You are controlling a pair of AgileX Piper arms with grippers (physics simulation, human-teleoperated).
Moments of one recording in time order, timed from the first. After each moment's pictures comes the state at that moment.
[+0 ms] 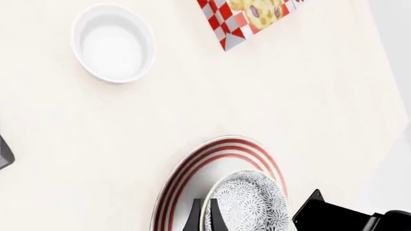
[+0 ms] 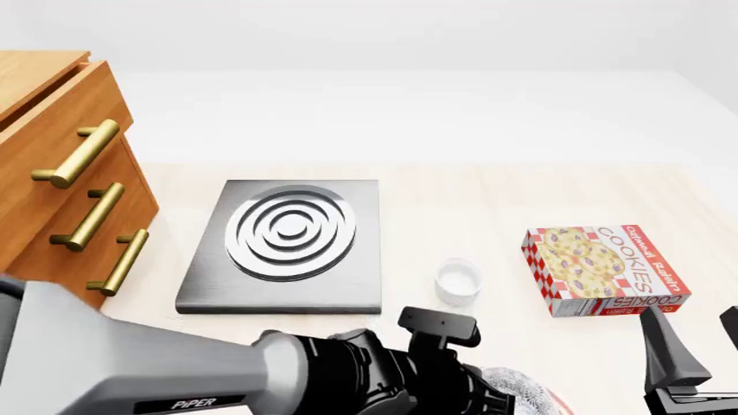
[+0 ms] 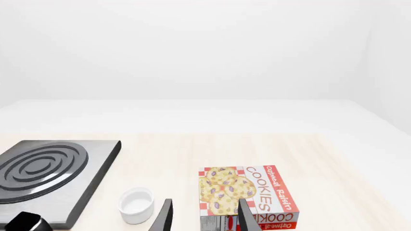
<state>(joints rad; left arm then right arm) -1.15 1.90 -1.03 0.04 -0.76 0.00 0.00 -0.01 0.01 0.00</state>
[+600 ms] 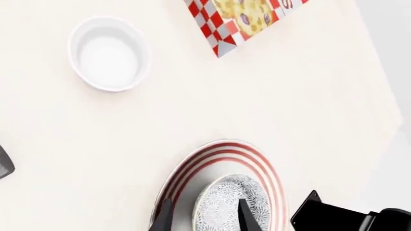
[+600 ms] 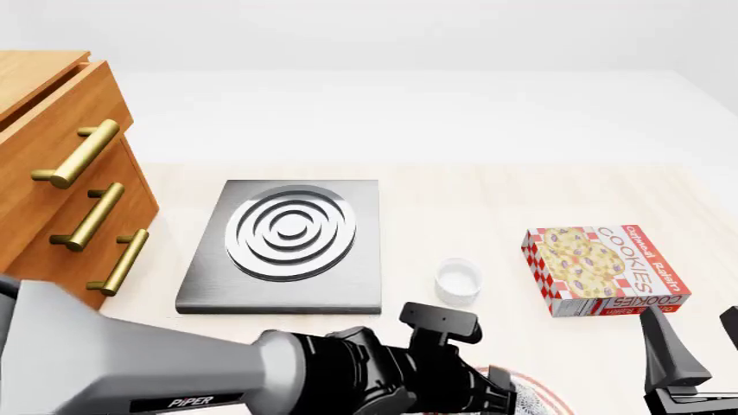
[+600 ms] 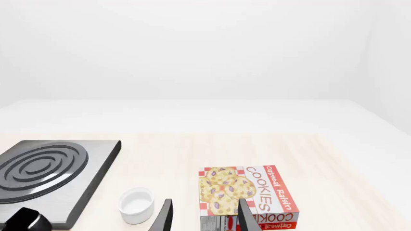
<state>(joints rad) -1.15 1.89 -1.03 0.01 -0.73 0.00 0.00 -0.01 0.01 0.00</state>
